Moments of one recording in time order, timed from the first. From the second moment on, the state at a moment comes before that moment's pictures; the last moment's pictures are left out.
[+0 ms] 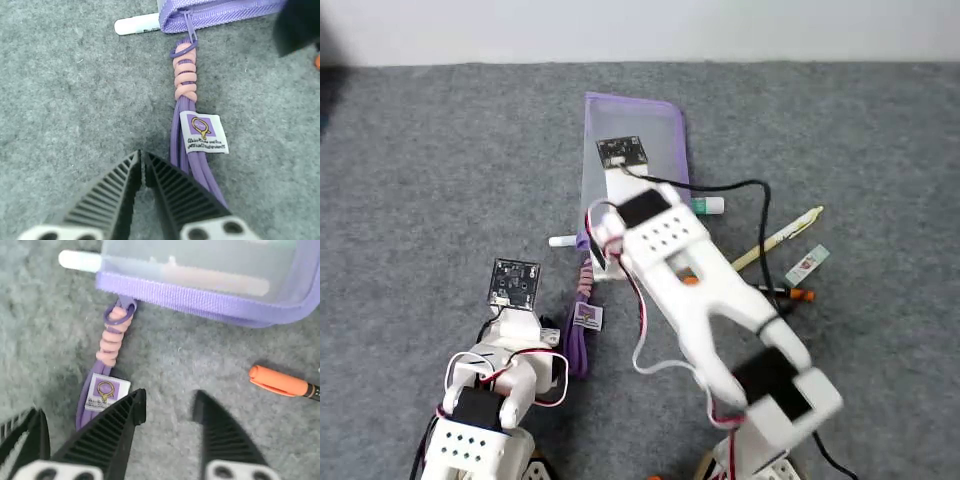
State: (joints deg) left arm 8.0 -83.7 94.8 54.5 9.6; right arm -34.5 11.3 -1.1 78.2 -23.4
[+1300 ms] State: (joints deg) left arm 8.0 -83.7 94.8 54.5 9.6; right arm -39.2 36.9 -16.4 72.4 -26.9
